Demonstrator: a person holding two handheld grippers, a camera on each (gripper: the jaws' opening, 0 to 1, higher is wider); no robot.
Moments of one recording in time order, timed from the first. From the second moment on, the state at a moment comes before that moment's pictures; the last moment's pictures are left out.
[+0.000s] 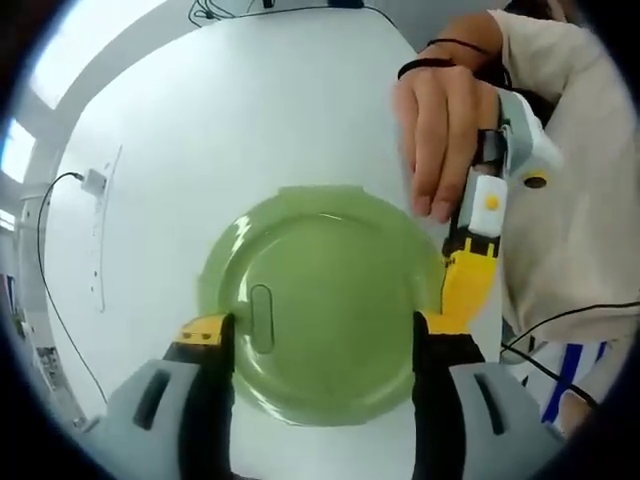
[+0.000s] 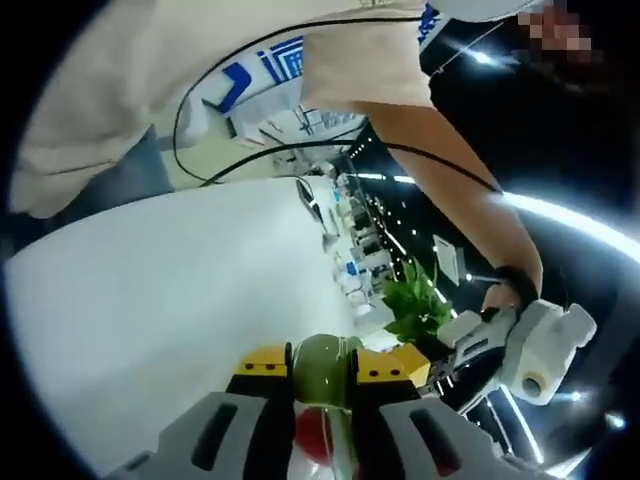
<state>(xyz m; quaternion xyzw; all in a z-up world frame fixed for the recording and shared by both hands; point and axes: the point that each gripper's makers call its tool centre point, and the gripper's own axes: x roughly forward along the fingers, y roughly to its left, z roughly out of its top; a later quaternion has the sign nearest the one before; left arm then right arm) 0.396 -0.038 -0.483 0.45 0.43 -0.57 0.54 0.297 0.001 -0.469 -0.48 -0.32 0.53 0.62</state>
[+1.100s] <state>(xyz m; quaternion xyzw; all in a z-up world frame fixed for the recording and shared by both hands) 0.395 -0.039 -0.486 0.45 0.42 -0.57 0.54 0.282 -0.007 -0.431 -0.42 -0.32 0.54 0.65</state>
